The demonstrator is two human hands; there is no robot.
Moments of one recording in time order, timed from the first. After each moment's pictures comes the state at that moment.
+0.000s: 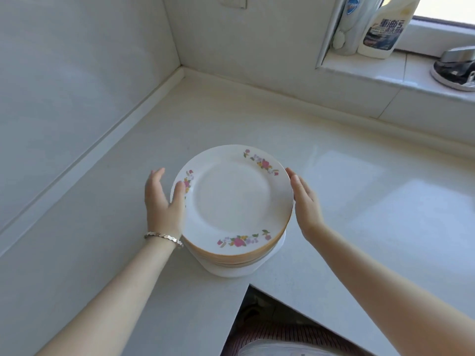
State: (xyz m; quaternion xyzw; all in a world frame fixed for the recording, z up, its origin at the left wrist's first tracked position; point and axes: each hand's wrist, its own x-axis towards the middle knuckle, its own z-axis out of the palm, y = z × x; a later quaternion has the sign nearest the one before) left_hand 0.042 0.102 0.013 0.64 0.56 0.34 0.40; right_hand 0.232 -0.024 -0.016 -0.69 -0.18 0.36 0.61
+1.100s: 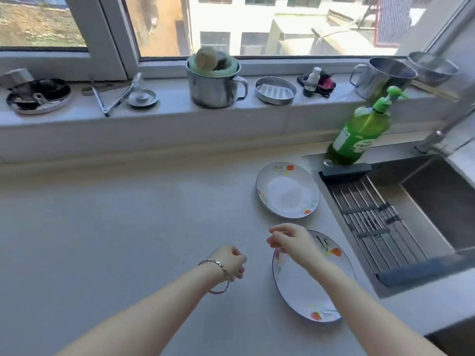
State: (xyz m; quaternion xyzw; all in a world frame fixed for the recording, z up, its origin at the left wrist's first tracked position) left_hand 0.572 -0.519 -0.065 0.76 0.23 -0.35 0.50; right_hand 0.610 -0.671 -0.004 -0.83 0.09 0.27 0.48
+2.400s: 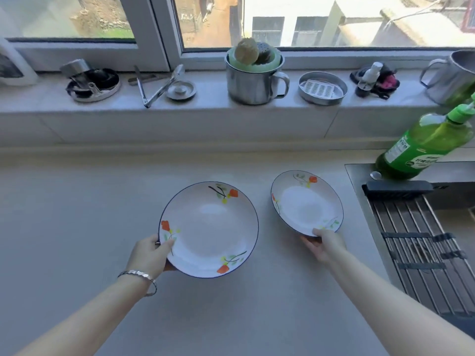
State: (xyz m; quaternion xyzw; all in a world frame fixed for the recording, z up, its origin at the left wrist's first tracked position) left_hand 0.520 -0.405 -0.028 0.68 0.46 0.00 0.57; right_hand 0.690 -0.684 -0.068 -0.53 0.39 0.22 0.72
